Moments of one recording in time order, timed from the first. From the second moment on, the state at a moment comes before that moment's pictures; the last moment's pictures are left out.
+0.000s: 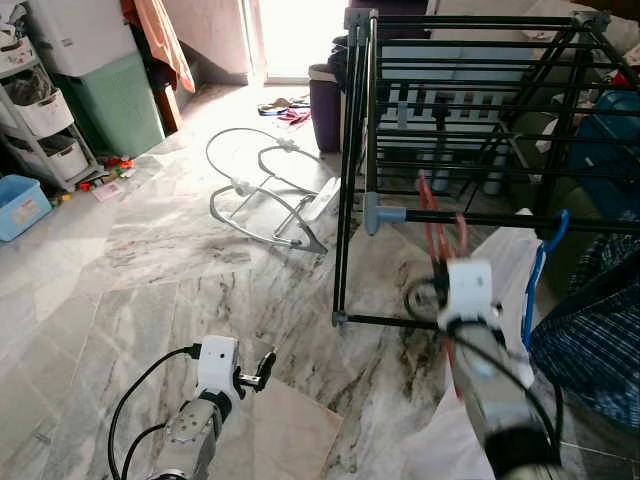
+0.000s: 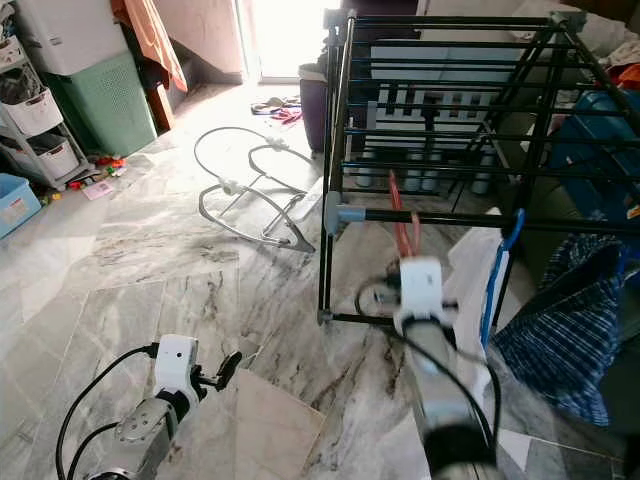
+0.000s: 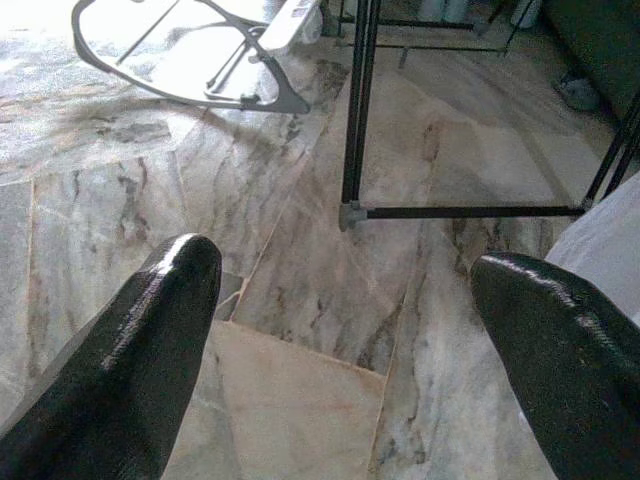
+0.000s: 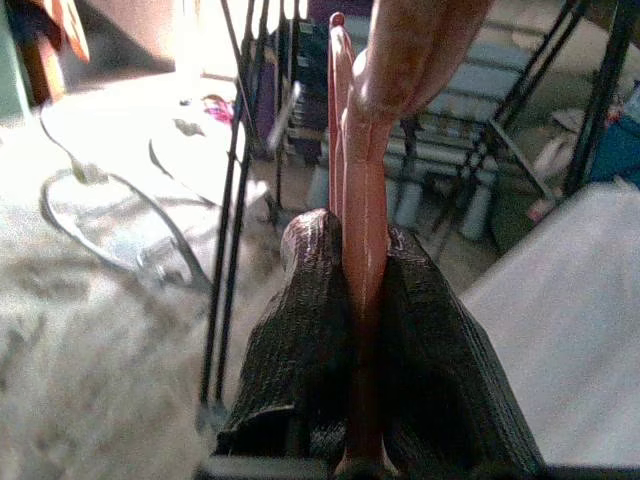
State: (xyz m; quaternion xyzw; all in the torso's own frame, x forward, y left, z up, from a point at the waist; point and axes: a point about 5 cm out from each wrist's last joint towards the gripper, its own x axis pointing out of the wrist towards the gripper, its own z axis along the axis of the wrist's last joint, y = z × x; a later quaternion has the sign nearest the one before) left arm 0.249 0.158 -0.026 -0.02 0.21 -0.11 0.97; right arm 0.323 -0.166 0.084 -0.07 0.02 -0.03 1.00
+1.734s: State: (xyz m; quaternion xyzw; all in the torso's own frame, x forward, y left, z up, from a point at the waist) left arm 0.243 0.155 -0.031 0.00 0.23 -0.12 0.97; right arm 0.359 -0.140 0.074 0.01 0.20 0.00 0.98
